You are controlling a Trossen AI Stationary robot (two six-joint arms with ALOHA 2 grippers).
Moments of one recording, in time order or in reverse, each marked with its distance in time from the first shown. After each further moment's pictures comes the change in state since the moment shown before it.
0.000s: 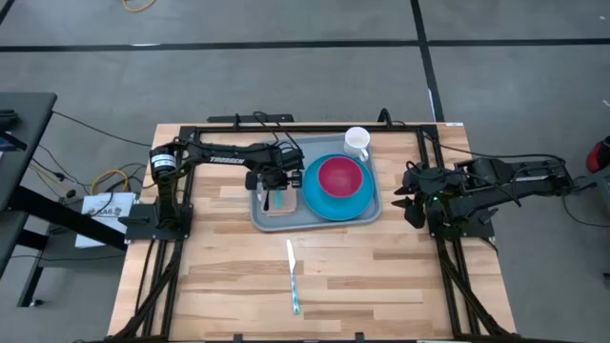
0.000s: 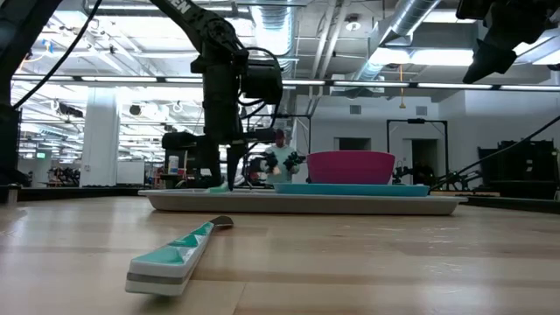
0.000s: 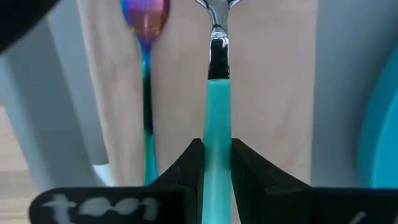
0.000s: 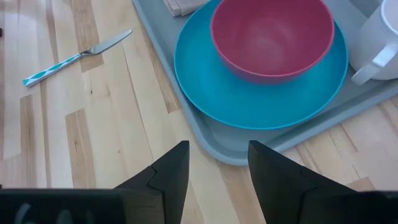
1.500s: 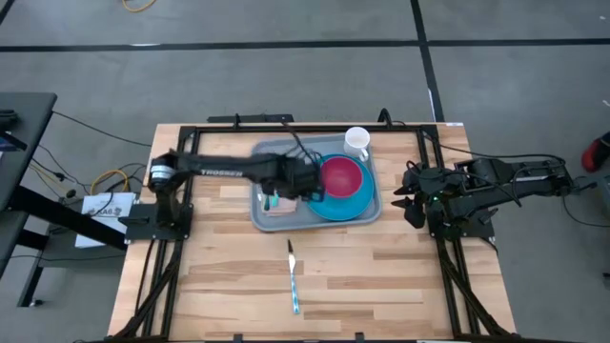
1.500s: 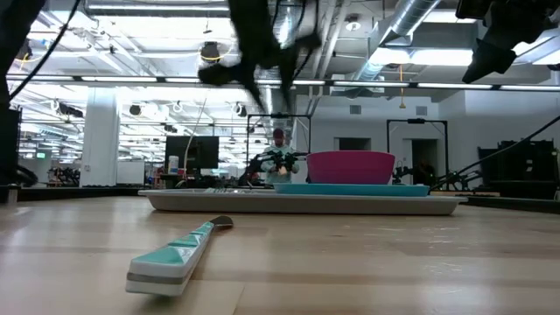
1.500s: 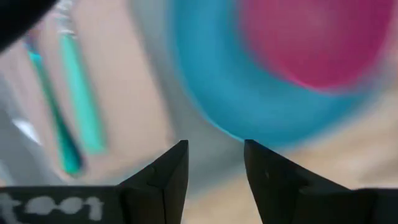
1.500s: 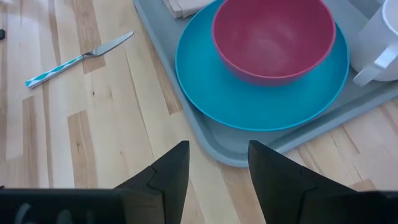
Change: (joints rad) left arm -0.225 -0.006 0.362 -0.174 -0.099 0.016; right arm 0.000 0.000 0.000 0.007 -0.002 0.001
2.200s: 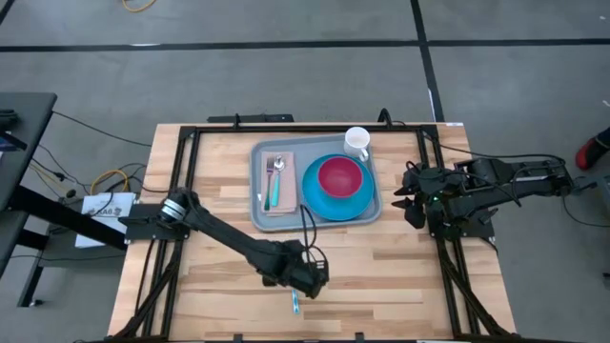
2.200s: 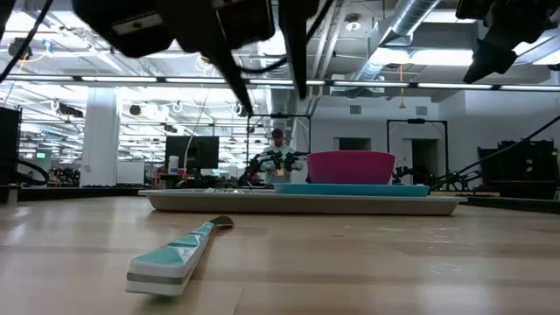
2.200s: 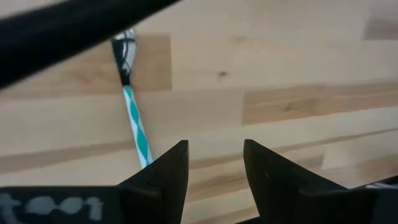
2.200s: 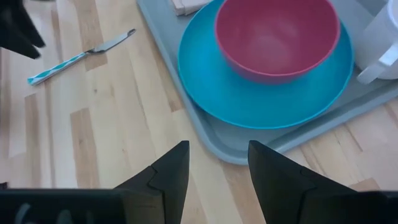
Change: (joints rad) left arm -0.522 0.178 0.109 0.091 -0.024 -0.780; right arm 0.000 0.001 0.000 -0.003 -0.005 -0.002
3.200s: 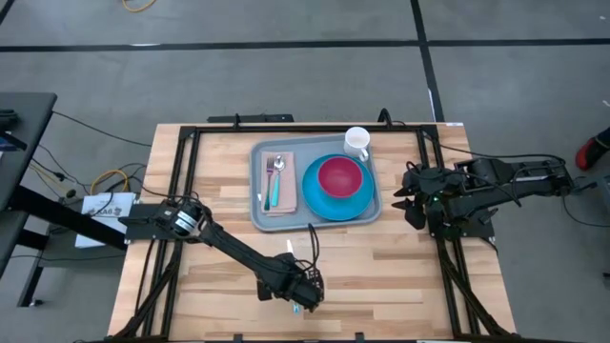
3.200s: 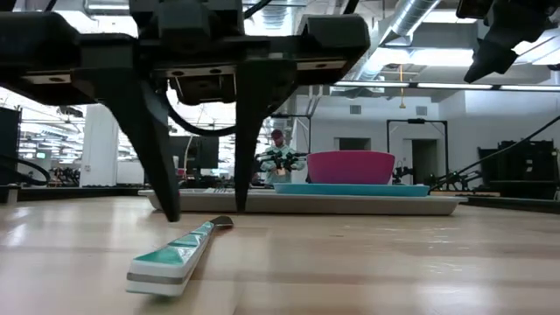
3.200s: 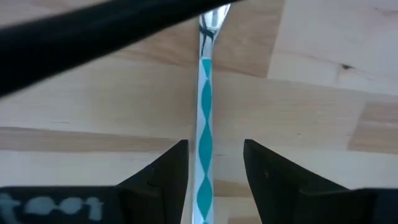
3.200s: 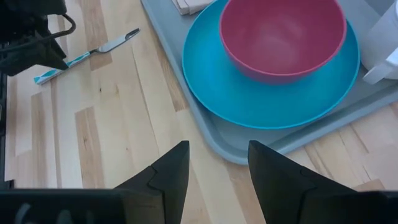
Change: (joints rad) left arm -0.057 0.154 0.000 -0.036 0.083 -0.200; right arm 0.000 0.000 0.000 0.004 -0.022 0.000
